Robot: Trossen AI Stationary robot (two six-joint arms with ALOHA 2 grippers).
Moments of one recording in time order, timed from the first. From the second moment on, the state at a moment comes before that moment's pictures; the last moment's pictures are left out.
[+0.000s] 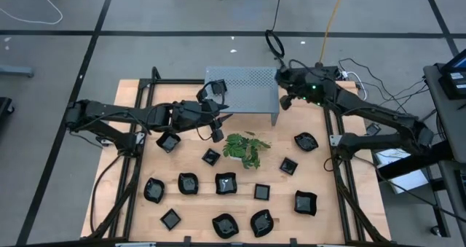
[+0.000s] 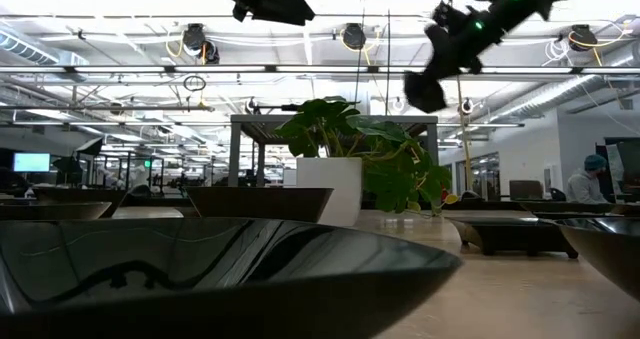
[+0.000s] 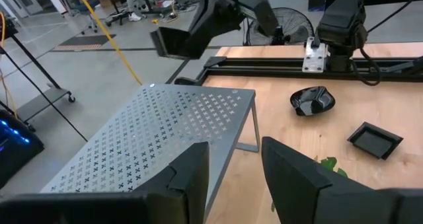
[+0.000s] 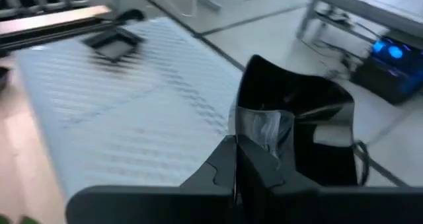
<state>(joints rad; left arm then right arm) 0.01 1.36 1.09 -0.08 -0.42 0.07 -0.53 1.06 0.84 -0.19 0.18 -0.01</state>
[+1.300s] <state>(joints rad) 0.01 1.36 1.09 -0.10 -0.42 0.07 -0.23 1.02 0.90 -0.54 0.18 0.00</state>
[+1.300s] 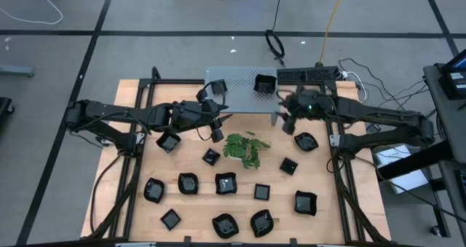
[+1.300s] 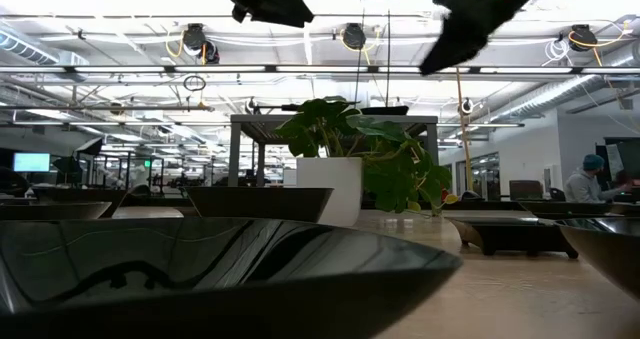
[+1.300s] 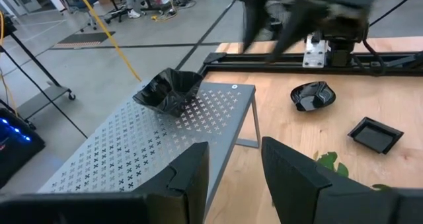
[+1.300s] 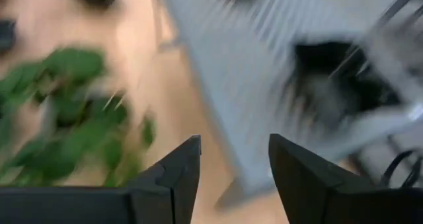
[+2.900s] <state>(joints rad) 0.01 1.36 1.09 -0.18 -0.42 0.02 -0.10 1.27 0.53 -0.71 0.06 0.50</state>
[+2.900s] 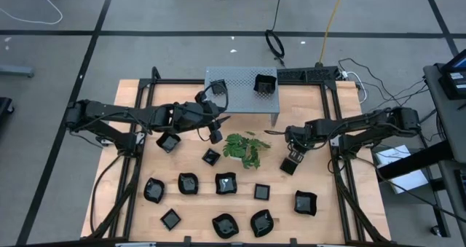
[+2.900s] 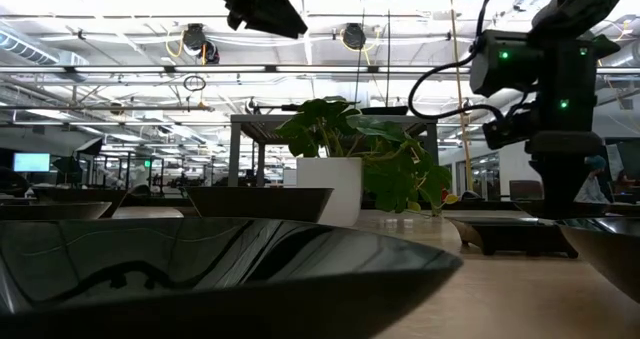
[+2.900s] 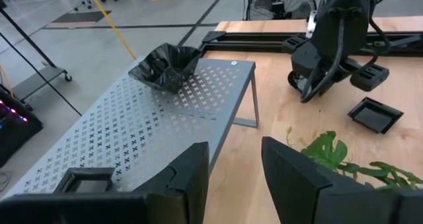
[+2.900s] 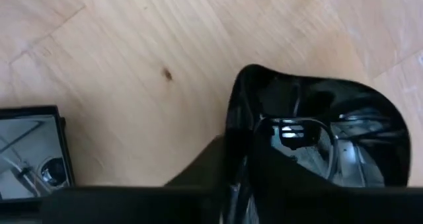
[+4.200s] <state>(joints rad) 0.01 1.36 1.09 -0.19 -0.42 0.02 -0.02 1.21 1.19 -0.79 0.29 -0.13</state>
